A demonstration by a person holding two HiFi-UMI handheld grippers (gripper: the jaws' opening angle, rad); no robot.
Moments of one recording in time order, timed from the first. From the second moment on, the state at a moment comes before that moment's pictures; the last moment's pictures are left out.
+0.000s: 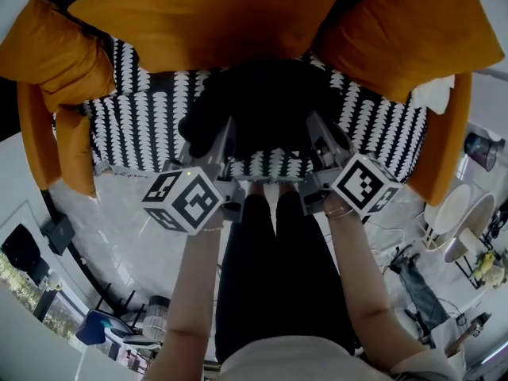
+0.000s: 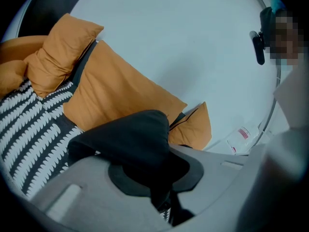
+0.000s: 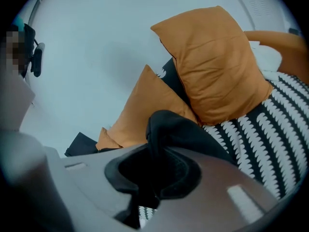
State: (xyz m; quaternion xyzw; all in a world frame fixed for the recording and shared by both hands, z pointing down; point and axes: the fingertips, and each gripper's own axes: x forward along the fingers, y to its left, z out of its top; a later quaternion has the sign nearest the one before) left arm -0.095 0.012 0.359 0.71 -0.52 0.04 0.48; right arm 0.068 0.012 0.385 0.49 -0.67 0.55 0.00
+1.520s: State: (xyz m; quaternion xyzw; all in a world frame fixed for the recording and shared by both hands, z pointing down) left arm -0.111 0.015 0.424 0.65 -0.58 0.11 0.49; right arm 0.110 0.021 0.453 0.53 -0.63 0.56 0.08
